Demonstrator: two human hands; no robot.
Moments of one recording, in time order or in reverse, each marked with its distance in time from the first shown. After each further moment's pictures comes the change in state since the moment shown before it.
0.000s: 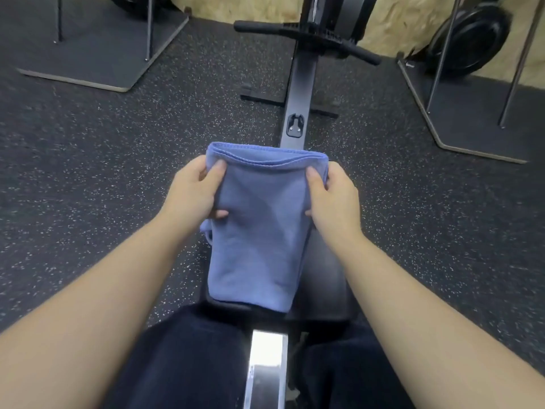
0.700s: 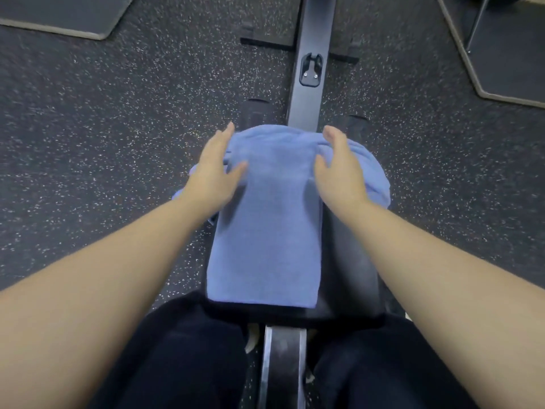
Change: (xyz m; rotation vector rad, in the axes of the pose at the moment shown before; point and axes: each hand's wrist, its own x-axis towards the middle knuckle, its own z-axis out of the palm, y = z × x) left_hand 0.073 -0.095 0.029 0.461 -0.150 0.109; right_hand 0.060 0.092 0.059 -0.229 -0.186 0.047
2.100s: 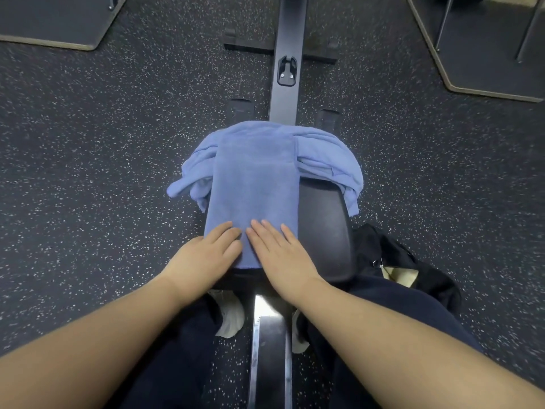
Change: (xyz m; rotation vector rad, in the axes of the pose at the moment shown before) left_hand -0.133 -0.046 0.014 0.915 -0.182 0.834; right_hand -0.159 0.040 0.044 -0.812 -0.260 -0.596
